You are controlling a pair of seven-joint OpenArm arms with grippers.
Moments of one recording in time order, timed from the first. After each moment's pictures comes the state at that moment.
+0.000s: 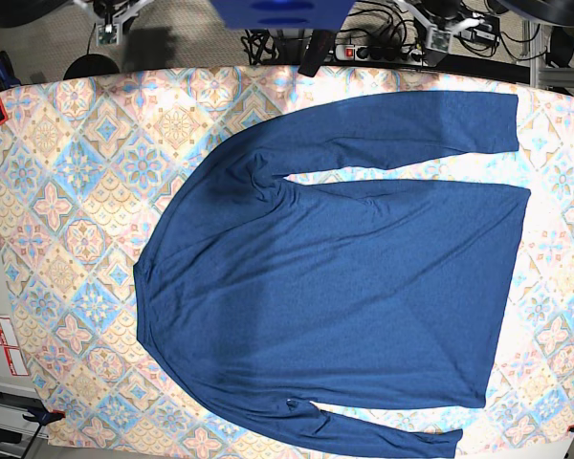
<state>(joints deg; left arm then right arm) 52.9 -12.4 -0.9 87.5 -1.0 0.7 -3.8 -60.0 3.7 13.6 104.7 -0.5 2.1 -16.5</state>
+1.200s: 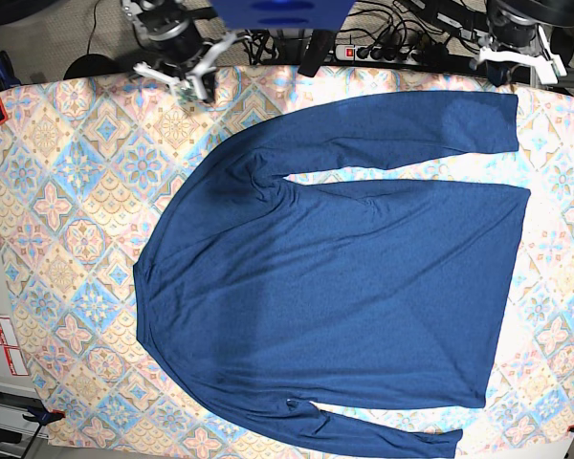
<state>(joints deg) 55.9 -19.1 -18.9 101.8 -57.5 1.3 9.6 -45.5 11.0 -12.6 110.8 -0.7 1.7 -20.5</state>
